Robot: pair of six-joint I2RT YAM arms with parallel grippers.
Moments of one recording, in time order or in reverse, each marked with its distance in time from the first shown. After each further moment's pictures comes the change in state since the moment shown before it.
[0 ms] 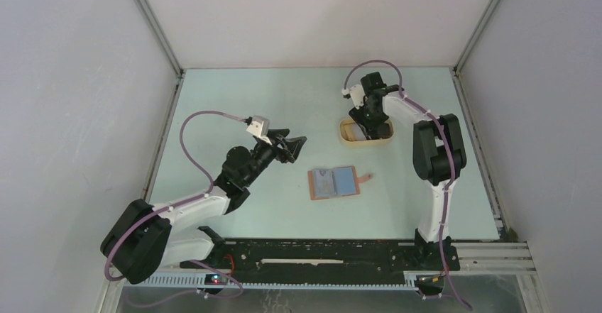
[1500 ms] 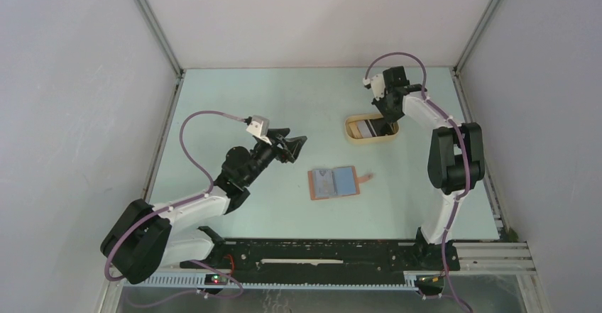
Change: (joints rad) left arm 0.000 0.000 0.000 0.013 0.007 0.000; right arm -0.113 -0.150 -0.095 0.082 0.088 -0.032
